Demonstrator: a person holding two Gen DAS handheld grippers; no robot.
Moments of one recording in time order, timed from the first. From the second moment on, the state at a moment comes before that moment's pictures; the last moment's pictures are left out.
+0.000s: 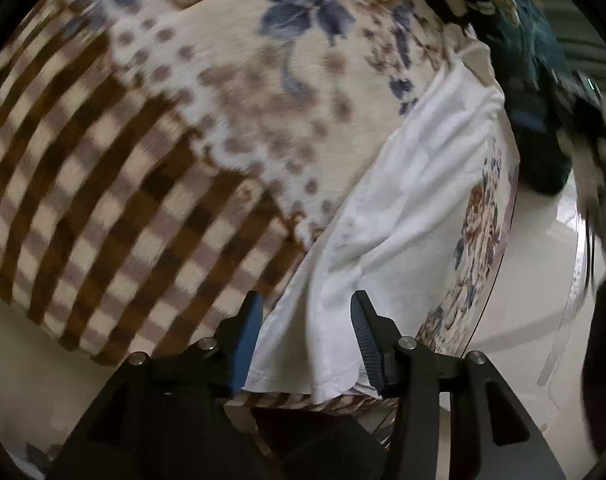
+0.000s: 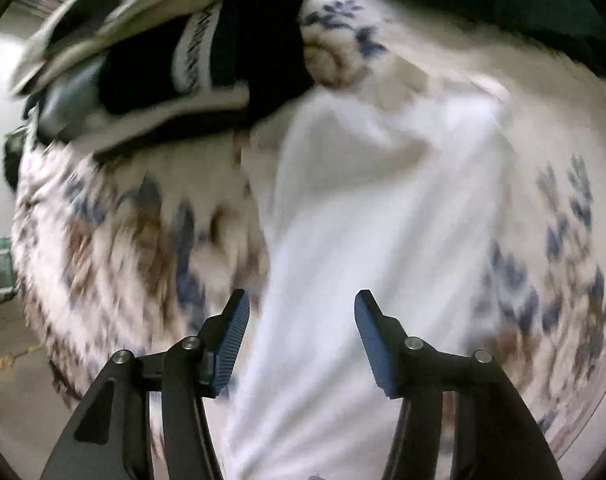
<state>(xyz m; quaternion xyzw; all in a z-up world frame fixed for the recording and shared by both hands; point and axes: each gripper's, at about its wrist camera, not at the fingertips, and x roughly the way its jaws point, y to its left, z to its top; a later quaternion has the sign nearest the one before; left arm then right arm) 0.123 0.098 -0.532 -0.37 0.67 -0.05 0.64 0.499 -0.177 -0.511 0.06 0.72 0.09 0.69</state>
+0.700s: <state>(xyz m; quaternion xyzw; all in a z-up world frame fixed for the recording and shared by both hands) 0.131 0.008 -0.544 -0.14 0.75 -0.11 0.64 0.103 -0.268 -0.615 0.27 0.80 -0.06 0.53</state>
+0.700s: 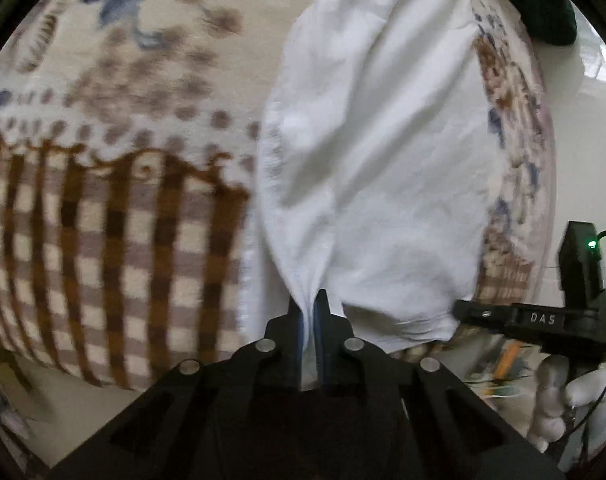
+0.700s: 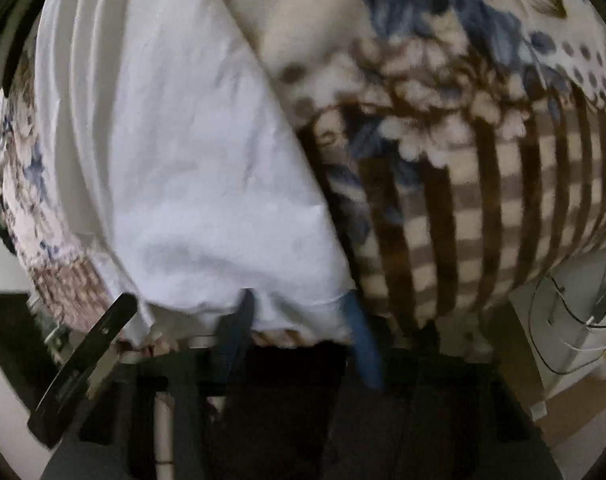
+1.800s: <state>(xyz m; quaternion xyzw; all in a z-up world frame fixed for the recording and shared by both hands) 0.081 0.065 -0.527 -0.26 0.69 -0.05 0.68 -0.012 -0.274 -0.564 0.42 0.71 -0.11 0.56</state>
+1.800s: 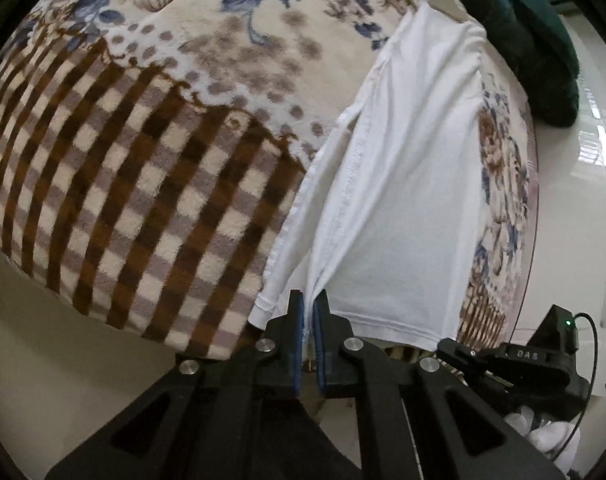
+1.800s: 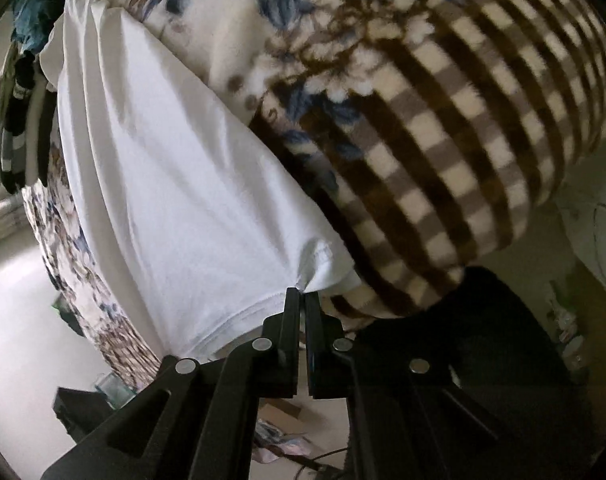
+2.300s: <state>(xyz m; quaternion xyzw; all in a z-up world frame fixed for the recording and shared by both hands) 0.108 0.059 -0.526 -0.21 0.72 -0.07 0.66 0.025 -0.277 -0.590 0.38 0.76 -0.05 0.53</state>
